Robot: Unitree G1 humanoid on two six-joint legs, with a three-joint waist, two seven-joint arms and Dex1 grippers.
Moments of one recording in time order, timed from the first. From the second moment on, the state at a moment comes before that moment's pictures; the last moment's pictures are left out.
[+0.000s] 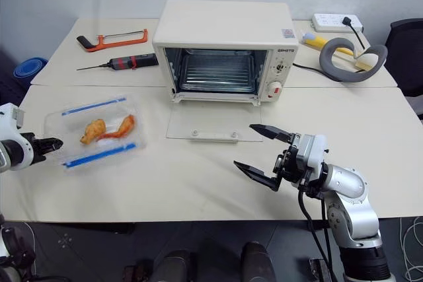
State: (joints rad) left arm -0.54 0.82 0.63 0.06 -0.41 1.53 -0.17; right arm -0.13 -0.50 -0.09 -0.28 0.57 -0.03 1.05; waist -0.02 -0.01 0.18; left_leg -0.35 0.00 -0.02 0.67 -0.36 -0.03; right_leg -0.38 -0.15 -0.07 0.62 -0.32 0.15
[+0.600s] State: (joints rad) left arm -0.84 0.78 0.37 -0.06 -0.53 1.62 -0.29; right arm -0.07 -0.58 -0.18 -0.25 0.55 -0.04 1.01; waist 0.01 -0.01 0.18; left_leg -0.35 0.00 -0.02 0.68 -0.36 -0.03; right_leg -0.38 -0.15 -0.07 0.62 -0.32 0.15
